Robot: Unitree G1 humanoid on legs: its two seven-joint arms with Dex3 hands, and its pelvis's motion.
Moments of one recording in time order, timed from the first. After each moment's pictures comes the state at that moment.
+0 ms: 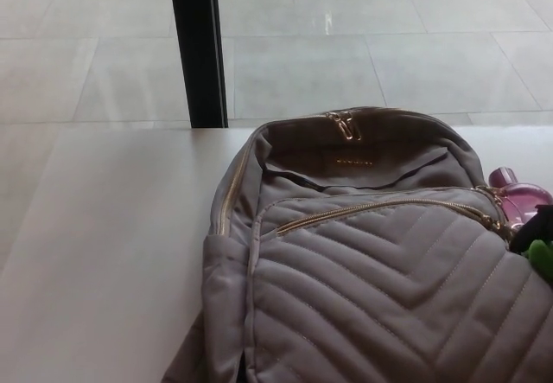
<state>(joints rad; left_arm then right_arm) 0.20 0.59 0.40 1.26 -0.12 -0.18 -0.36 -0.12 -0.87 0.07 -0.08 -0.35 0.04 0.34</state>
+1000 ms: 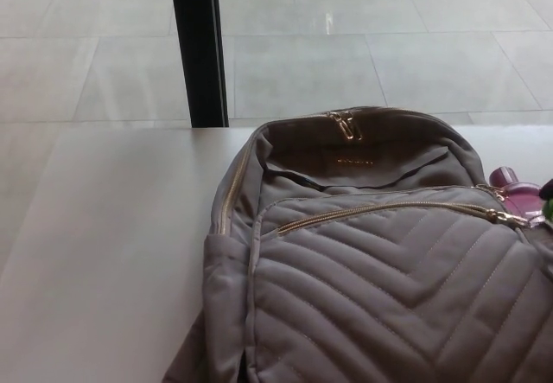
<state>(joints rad) 0.19 0.57 0.44 1.27 -0.14 -0.18 -0.34 -0.14 -0.49 -0.24 -0.02 -0.25 -0.04 0.08</state>
